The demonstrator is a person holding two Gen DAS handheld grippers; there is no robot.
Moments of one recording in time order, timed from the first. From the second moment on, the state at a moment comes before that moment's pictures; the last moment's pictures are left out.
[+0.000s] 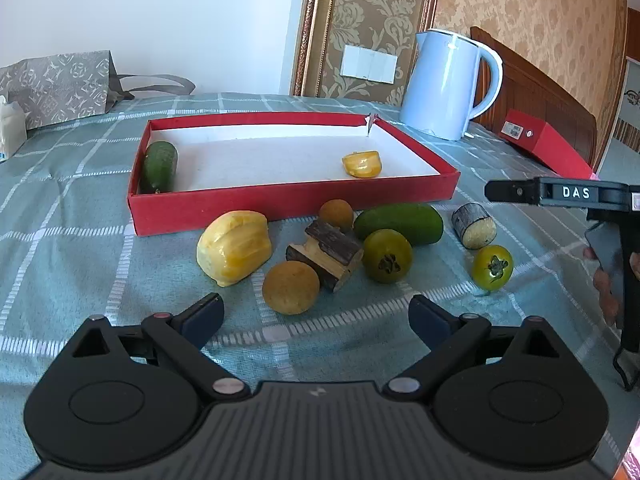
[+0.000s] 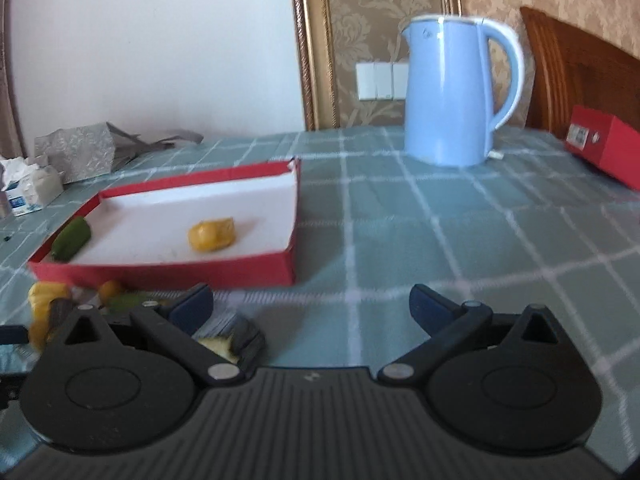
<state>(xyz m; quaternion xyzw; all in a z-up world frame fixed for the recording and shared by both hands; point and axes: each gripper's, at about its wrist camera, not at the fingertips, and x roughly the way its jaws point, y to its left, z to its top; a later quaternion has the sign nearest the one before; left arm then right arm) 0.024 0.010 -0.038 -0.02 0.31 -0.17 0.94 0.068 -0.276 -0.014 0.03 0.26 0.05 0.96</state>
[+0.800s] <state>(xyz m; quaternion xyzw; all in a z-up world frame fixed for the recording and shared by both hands) 0.027 0.011 -0.038 -0.01 0.31 -0.16 0.94 0.076 -0.226 -0.037 -0.04 0.29 0.03 0.96</state>
